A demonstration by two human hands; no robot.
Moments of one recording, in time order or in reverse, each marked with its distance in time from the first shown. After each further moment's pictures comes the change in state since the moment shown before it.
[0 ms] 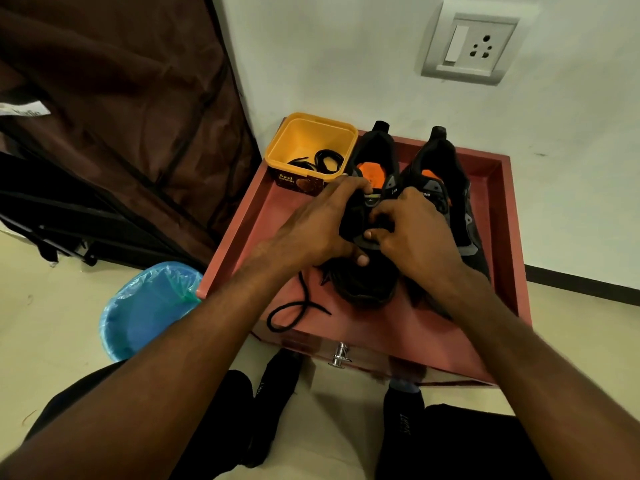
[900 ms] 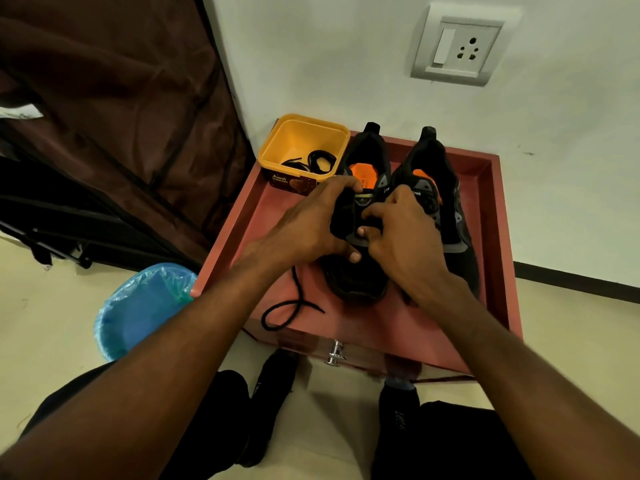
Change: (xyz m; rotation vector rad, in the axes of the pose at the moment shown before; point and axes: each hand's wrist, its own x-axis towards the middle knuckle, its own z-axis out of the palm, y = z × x) left_hand -0.001 -0.003 0.000 -0.082 -0.006 -0.025; right_hand -0.010 -0.002 0.008 -0.018 0.130 -0.032
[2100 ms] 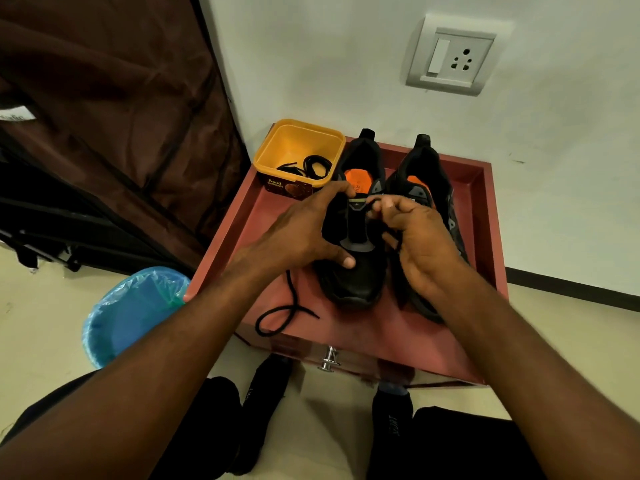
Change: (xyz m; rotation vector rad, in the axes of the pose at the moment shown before) left_hand -0.005 0.002 -0.004 -0.038 -0.012 -0.030; right_hand 0.006 0.004 -0.014 1.242 -0.077 0.457
